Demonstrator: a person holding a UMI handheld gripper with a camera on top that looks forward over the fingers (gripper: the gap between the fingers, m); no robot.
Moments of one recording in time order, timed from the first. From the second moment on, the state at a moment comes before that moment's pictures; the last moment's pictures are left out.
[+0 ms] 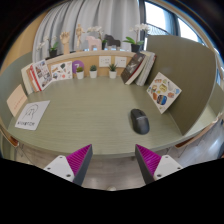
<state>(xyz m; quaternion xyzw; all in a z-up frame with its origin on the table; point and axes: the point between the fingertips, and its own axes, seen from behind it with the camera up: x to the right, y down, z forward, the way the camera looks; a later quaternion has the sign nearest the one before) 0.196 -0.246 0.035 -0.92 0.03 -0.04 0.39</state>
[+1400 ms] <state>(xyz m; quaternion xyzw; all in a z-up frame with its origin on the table) 0.190 -0.065 0.137 -0.90 0.06 -0.06 0.42</state>
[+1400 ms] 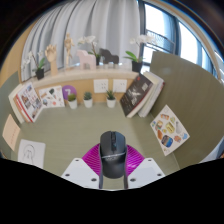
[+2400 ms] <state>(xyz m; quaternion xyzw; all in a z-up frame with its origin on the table) -0.242 -0.052 -0.015 -0.94 -0.02 0.00 0.33</state>
